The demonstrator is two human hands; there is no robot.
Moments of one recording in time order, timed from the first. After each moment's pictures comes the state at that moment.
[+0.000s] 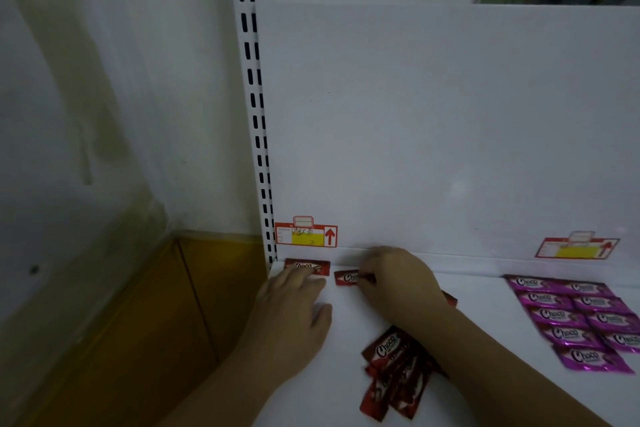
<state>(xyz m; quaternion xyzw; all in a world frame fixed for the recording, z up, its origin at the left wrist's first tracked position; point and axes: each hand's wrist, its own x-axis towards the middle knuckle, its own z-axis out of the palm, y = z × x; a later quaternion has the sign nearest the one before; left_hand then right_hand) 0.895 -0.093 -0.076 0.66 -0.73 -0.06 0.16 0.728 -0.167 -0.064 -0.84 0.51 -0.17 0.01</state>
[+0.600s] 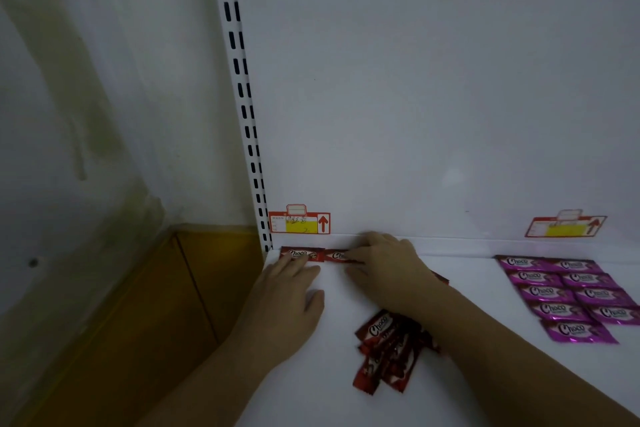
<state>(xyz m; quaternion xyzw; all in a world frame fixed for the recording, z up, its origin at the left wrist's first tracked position) 0.896 -0.091 -0.076 0.65 -0.74 -0.06 0.18 0.725 -0.160 -0.054 -0.87 0.48 -0.09 0.02</state>
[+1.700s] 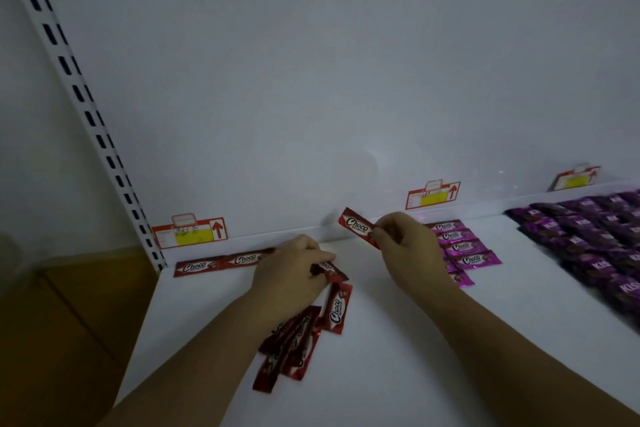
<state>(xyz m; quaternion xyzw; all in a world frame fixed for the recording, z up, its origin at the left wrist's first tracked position) 0.785 -0.147 -0.072 0.50 -0.83 -0.14 0.22 0.602 -0.124 -0.048 -0.58 0.66 -0.44 0.19</state>
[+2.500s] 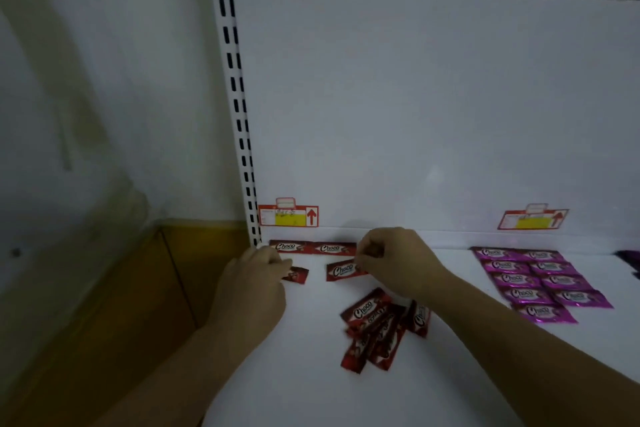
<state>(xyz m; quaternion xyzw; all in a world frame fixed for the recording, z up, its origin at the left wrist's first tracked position) 0.907 -0.084 -0.071 0.66 -0.72 0.02 0.20 0.701 -0.138 -0.034 -0.77 0.57 -0.20 0.21</state>
